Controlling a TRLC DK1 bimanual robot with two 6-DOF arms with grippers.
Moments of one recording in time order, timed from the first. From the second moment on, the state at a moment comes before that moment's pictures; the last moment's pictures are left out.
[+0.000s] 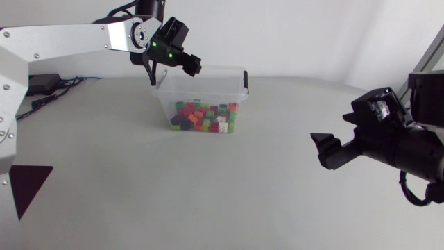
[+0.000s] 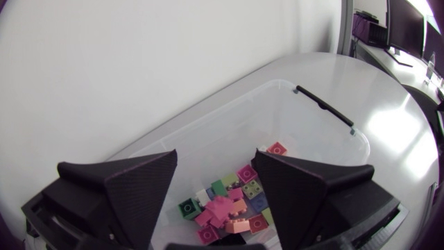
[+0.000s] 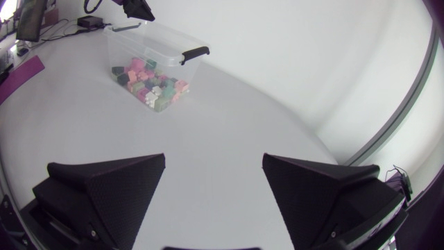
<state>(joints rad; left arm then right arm) -0.30 2.13 1.89 -0.34 0.13 0.34 0.31 0.88 0.65 -0.32 0.13 -0.30</state>
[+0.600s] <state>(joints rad) -0.16 1.61 1.57 -0.34 0.00 0.28 0.34 0.71 0.65 -0.33 0.25 -0.32</state>
